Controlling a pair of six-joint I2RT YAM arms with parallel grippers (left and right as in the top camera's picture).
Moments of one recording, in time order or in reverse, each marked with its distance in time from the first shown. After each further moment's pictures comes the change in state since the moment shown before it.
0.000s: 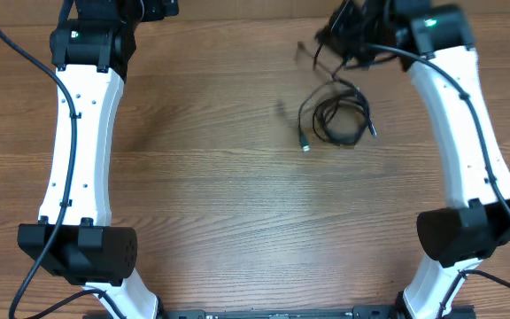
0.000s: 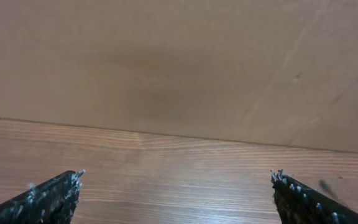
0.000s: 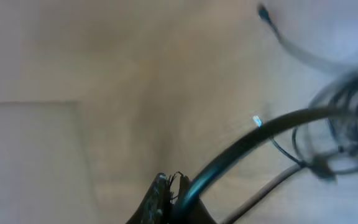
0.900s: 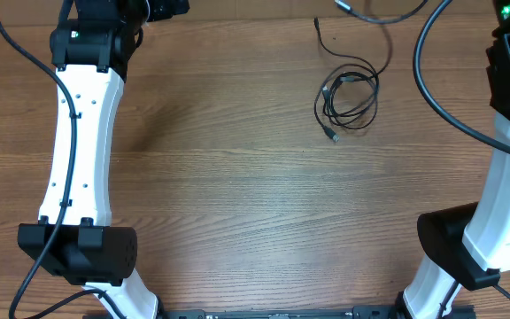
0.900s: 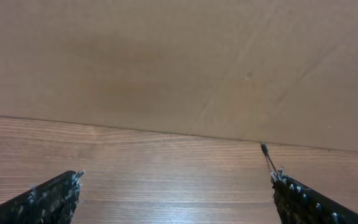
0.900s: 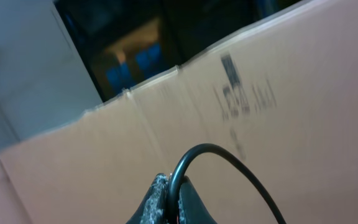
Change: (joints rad) left arm -0.001 0.000 0.000 0.003 0.159 -0.099; right arm 0.000 -0.005 0.749 0.334 0.386 -0.357
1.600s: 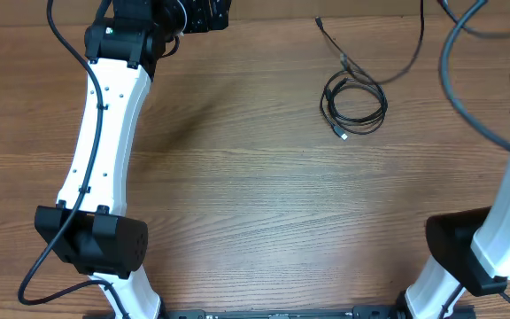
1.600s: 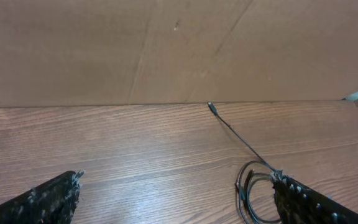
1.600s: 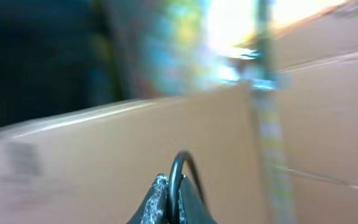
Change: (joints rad) left arm -0.086 0.053 0.000 -0.023 0.169 -0.003; right arm -0.088 -0.031 -0.003 0.059 0.671 -0.411
